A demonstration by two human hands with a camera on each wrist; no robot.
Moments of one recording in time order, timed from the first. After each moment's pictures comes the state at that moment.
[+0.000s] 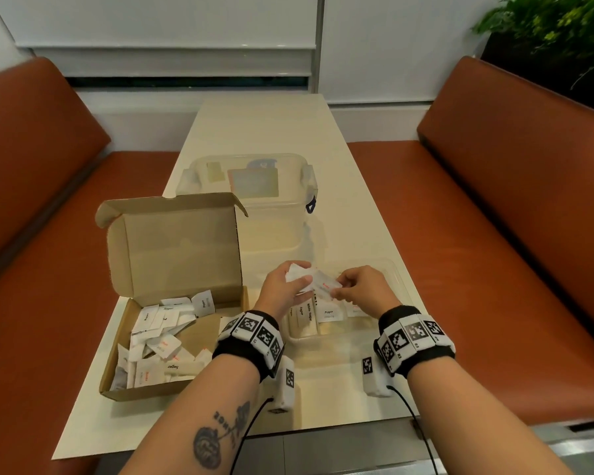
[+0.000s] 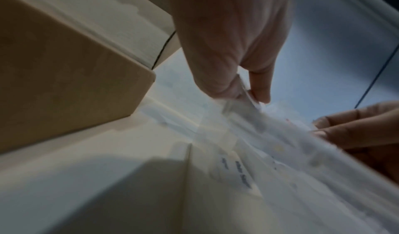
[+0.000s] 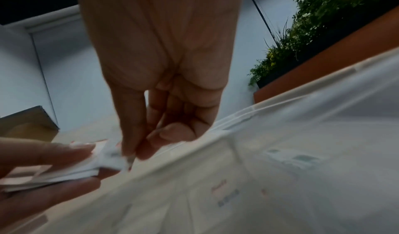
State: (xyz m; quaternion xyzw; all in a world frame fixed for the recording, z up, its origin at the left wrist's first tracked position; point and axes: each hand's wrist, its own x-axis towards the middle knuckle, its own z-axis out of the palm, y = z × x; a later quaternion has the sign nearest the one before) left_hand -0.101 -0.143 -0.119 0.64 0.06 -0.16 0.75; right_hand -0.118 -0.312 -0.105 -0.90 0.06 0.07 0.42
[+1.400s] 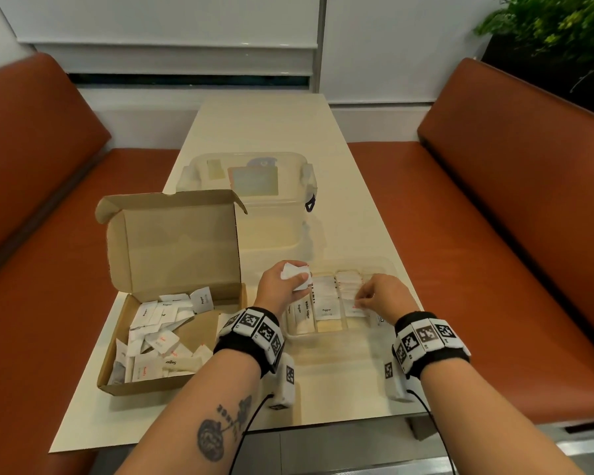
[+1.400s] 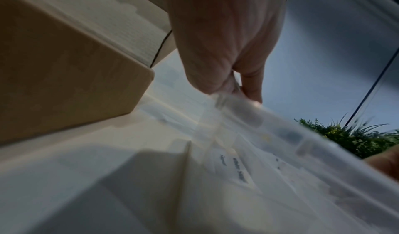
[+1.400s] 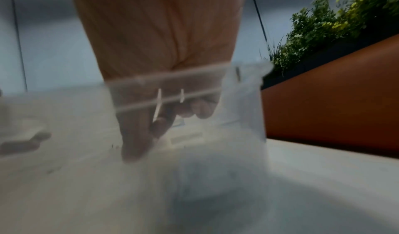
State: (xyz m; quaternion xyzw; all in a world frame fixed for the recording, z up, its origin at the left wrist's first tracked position) left_hand -0.102 -0.144 -0.121 0.63 0.09 -0.13 0.76; right_hand -0.123 -0.351 -0.123 -0.97 0.05 0.09 0.23
